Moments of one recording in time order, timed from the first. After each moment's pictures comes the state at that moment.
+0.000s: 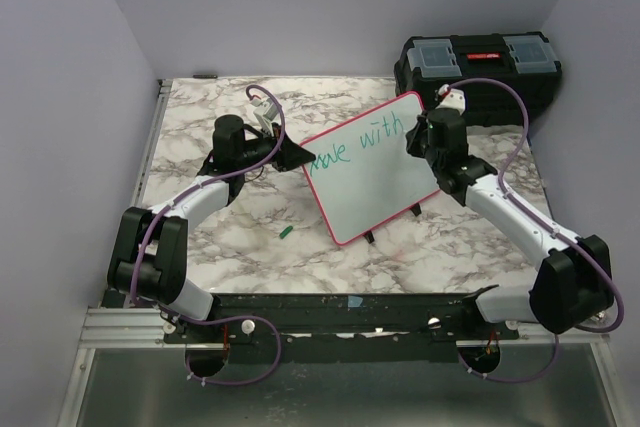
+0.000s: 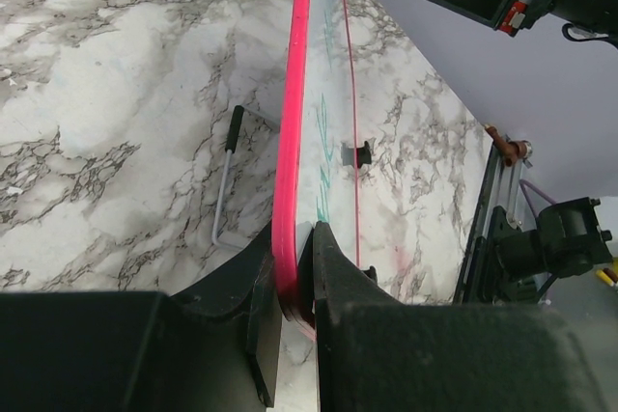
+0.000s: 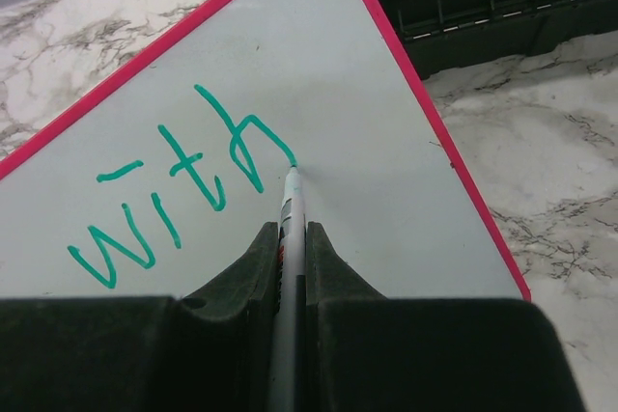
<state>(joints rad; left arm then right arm) -0.25 1.51 0.85 0.45 0.85 -0.45 0.40 1.34 0.99 -0.06 0.31 0.39</state>
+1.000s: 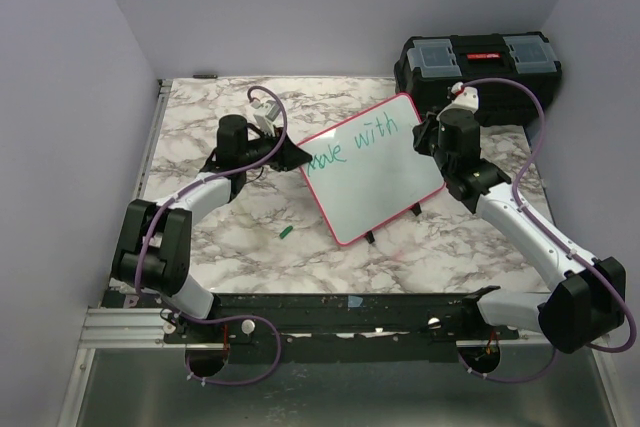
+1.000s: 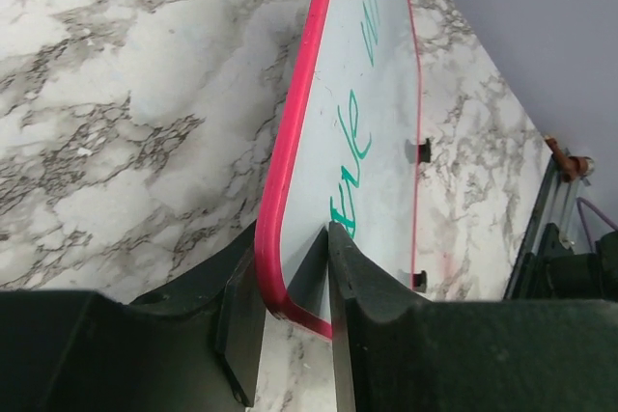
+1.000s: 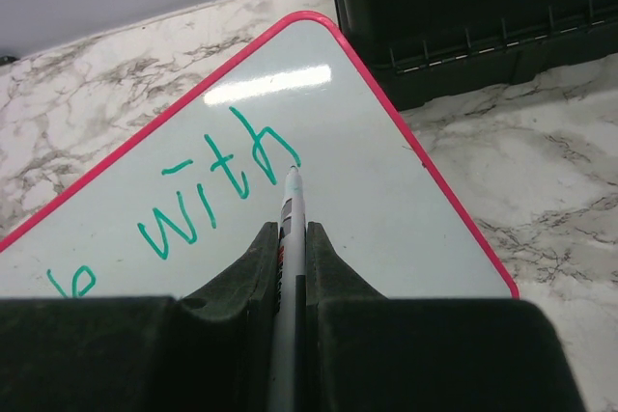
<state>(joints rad) -0.25 1.55 0.87 0.38 0.76 -0.41 0.40 1.24 0.99 -0.09 0.33 0.40</state>
